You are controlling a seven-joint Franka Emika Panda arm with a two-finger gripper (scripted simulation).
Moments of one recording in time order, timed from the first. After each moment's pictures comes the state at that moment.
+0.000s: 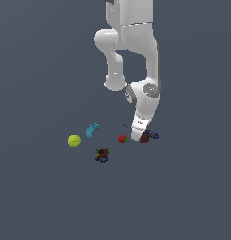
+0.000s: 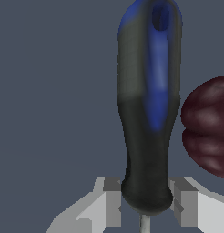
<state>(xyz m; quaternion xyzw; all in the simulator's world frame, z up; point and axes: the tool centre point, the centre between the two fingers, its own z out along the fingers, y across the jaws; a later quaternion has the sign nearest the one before) -0.091 0.141 0.017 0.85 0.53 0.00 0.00</state>
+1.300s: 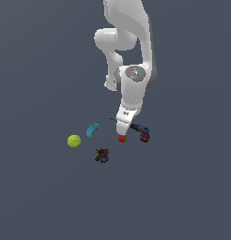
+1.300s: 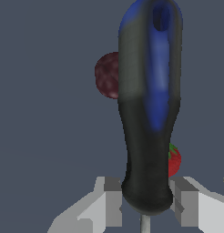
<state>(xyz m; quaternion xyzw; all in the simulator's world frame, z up) -0.068 0.066 0.106 0.85 0.53 0.00 0.00</state>
